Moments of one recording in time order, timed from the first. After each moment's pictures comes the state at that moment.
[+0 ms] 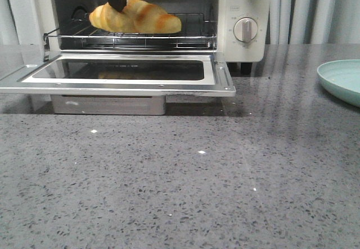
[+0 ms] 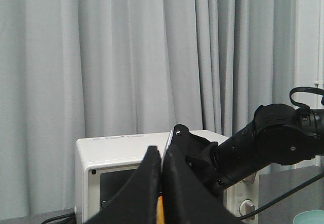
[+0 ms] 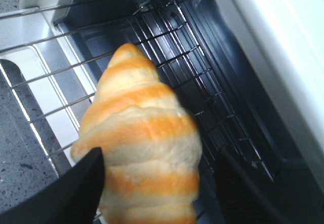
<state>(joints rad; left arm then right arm) -0.21 0.23 -0.53 -1.41 0.23 1.30 0.70 1.97 -1.92 -0.46 0.73 -0.17</state>
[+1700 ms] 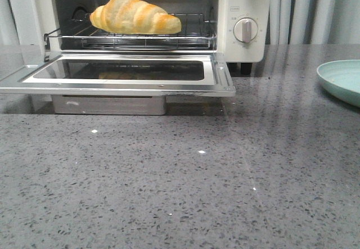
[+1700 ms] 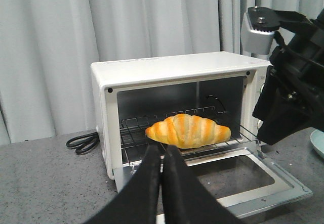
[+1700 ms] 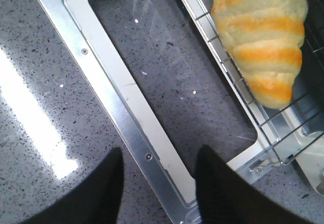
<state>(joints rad) -0.21 0.22 -0.51 -0.55 0.36 0.52 0.80 1.76 -1.92 -0.16 1.25 -0.16</state>
